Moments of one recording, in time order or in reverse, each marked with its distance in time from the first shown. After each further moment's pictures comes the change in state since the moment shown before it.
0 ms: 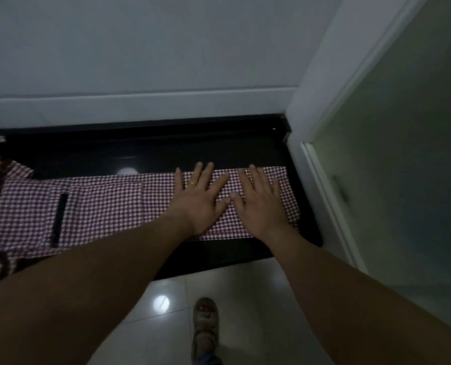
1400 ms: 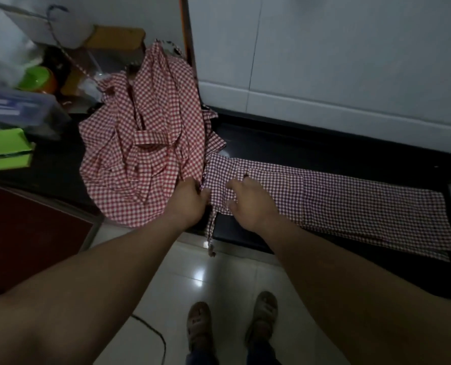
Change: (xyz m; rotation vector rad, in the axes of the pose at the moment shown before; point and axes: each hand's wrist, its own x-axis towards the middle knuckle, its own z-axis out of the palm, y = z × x) left_hand -0.254 -0.248 -0.037 -0.697 0.279 -0.860; right_hand -0.017 -0.351 0.033 0.099 -0.193 -0.483
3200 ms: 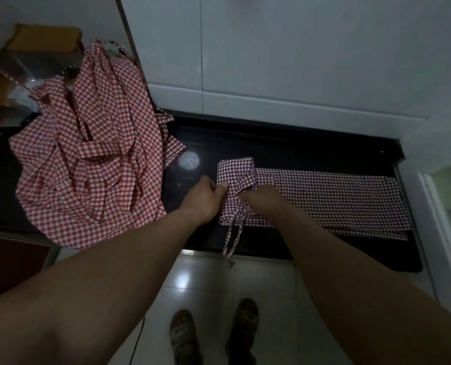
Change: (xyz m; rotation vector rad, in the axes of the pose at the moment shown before) left_hand 0.012 0.082 0.065 -0.042 -0.282 0.087; right_hand -0.011 0.083 -0.037 0.667 -0.143 0.752
